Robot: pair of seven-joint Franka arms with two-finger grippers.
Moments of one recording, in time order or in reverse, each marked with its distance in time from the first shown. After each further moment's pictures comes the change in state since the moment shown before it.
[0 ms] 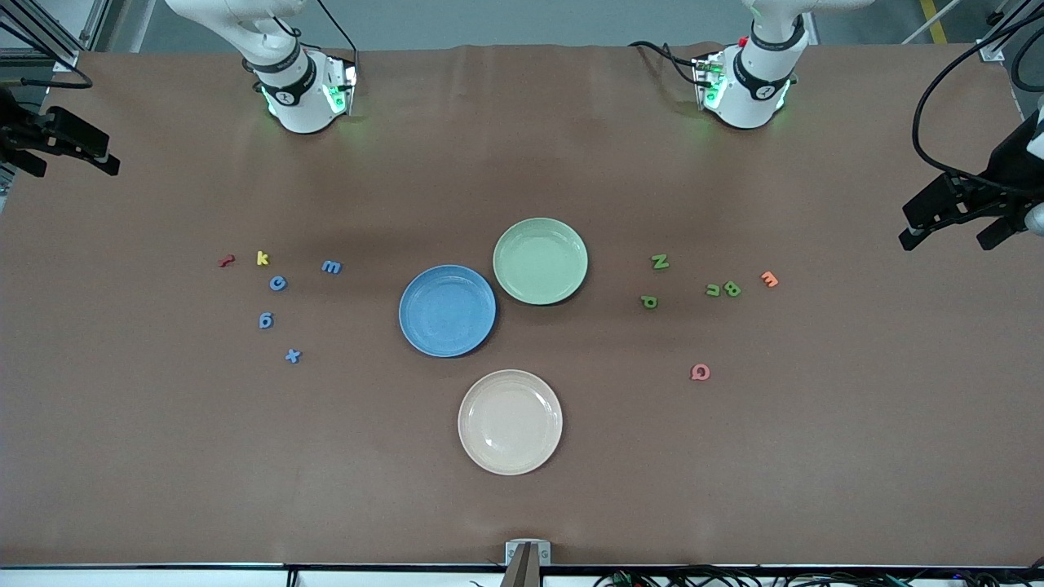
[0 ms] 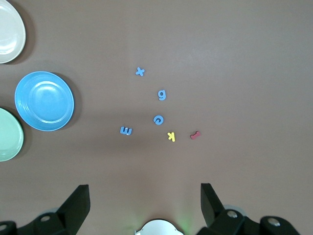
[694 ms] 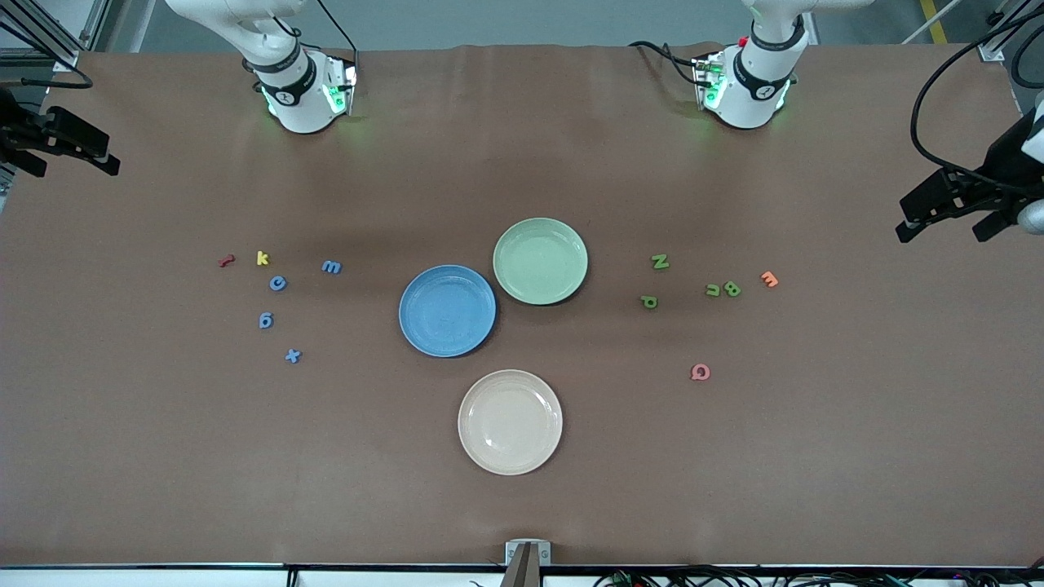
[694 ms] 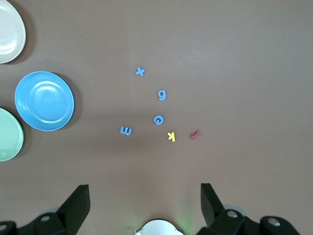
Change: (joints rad) left arm 0.010 -0.002 0.001 -0.014 0.000 -0.099 -0.004; right arm 0.000 0.000 0.000 0.000 0.000 0.000 0.000
